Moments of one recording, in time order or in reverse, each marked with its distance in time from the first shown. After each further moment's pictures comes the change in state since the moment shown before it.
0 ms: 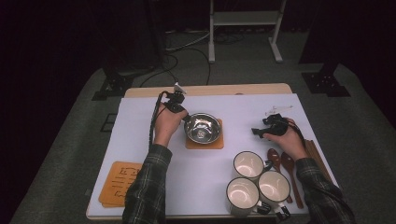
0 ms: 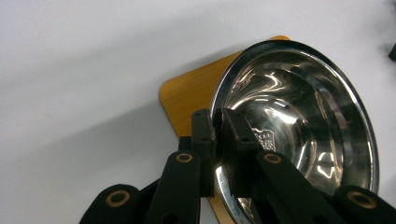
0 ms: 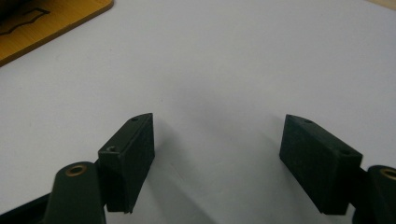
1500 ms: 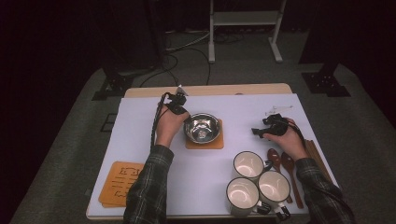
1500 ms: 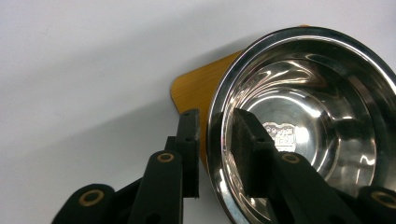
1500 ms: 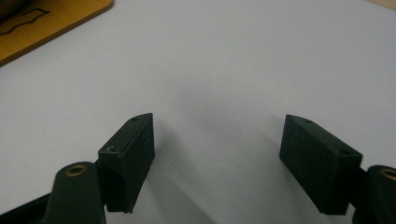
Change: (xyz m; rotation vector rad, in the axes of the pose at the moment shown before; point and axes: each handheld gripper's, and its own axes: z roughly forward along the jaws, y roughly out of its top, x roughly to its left) left arm -0.002 0.000 0.010 0.027 0.060 0.017; right arm 0.000 0.000 0.000 0.000 0.000 0.000
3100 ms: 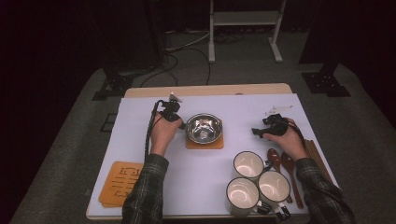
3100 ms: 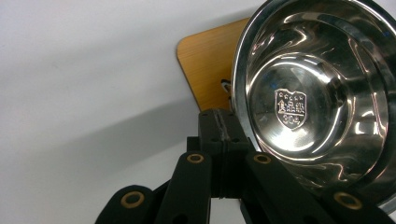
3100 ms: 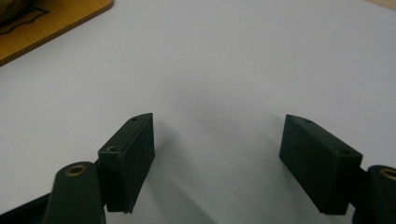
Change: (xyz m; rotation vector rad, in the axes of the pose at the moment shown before) left arm 0.009 -0.030 -0.002 -0.019 -0.040 -0.051; right arm 0.000 0.000 0.000 0.001 -0.001 -0.003
